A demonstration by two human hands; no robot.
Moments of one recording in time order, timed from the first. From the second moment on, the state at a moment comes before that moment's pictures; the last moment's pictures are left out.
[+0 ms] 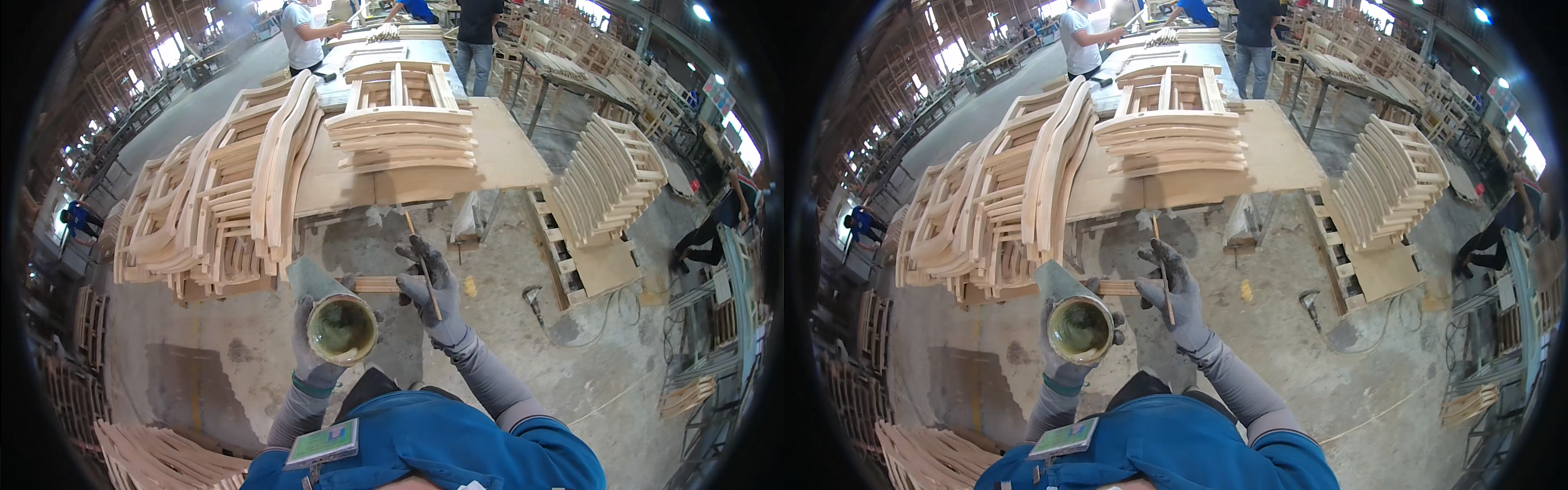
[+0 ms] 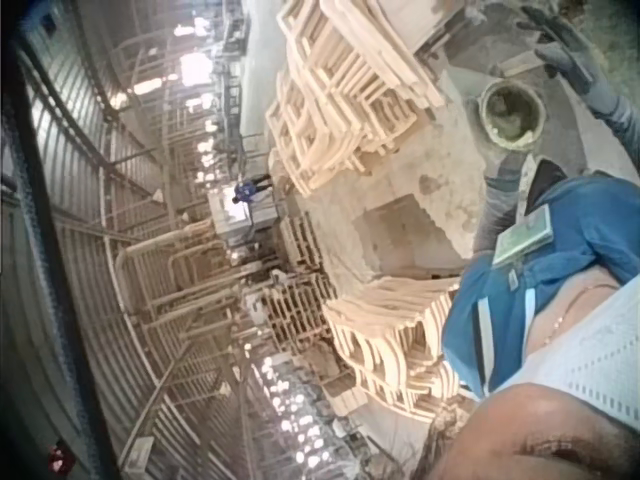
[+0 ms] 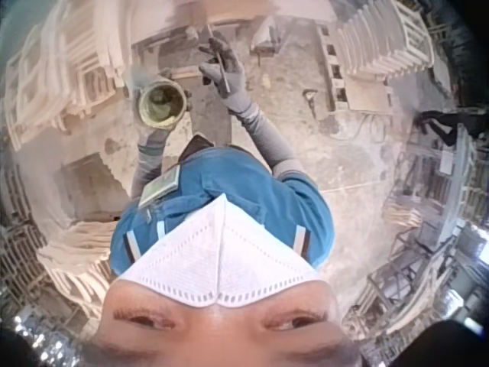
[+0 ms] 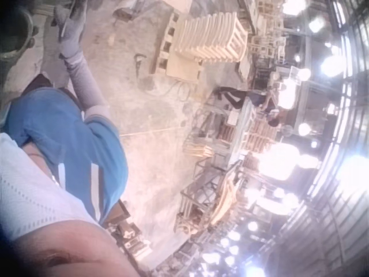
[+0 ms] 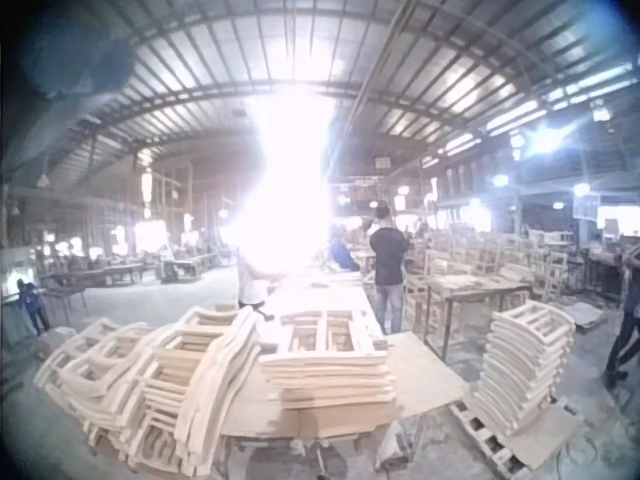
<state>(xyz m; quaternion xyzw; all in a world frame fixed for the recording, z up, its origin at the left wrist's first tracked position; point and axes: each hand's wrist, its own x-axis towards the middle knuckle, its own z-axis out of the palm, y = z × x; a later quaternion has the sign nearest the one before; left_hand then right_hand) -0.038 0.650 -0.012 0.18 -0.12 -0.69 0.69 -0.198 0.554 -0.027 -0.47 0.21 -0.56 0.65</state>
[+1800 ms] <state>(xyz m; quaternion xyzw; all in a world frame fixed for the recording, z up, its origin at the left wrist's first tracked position) 0.113 0.045 -0.003 0.19 -0.34 -0.35 0.85 -0.063 0.067 -0.004 -0.47 0.17 -0.62 0.61</state>
